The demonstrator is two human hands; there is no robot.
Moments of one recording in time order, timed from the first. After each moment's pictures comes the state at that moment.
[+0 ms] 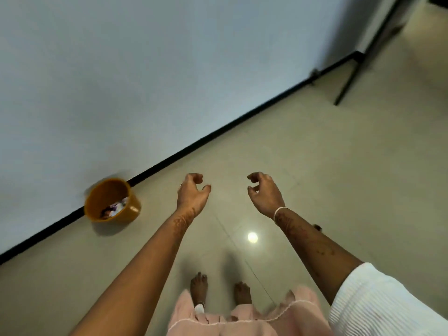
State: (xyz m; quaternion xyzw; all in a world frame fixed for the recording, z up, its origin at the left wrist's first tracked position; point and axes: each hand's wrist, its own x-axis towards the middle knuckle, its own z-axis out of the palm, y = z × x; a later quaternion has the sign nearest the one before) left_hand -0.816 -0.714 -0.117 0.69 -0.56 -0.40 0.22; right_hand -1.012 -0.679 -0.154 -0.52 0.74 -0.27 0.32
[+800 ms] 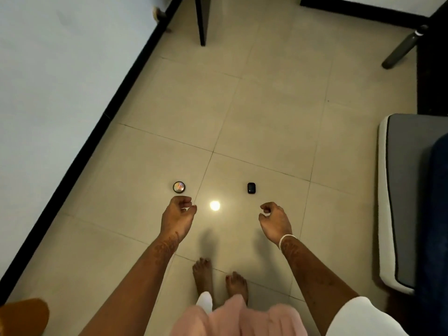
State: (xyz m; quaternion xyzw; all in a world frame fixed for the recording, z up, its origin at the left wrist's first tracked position) left_hand -1.074 -0.735 -0.292 0.57 -0.63 -0.52 0.00; right_hand -1.221 -0.543 -0.350 -0.07 0.89 -0.28 0.36
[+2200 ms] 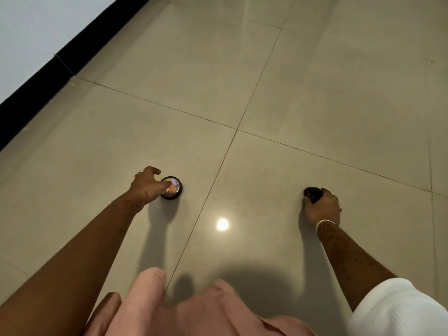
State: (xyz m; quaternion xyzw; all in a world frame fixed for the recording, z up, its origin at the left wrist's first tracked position) left_hand -1.103 -0.971 -0.801 0.57 -0.72 -0.39 -0.05; right_hand -1.341 -0.637 -0.857 0.01 0.96 -0.24 0.17
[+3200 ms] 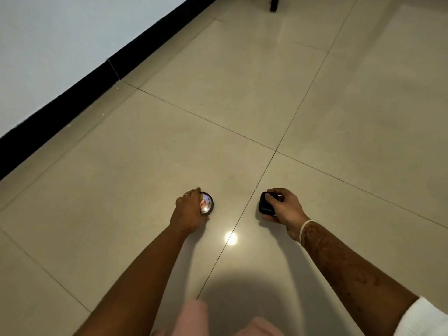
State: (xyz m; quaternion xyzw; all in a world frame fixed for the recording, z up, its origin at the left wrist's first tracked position) left_hand -1.093 -0.966 -0.857 0.48 -0.82 -0.31 -0.09; right_hand -1.282 -0.807 -0.825 -0.01 0.73 -0.52 0.45
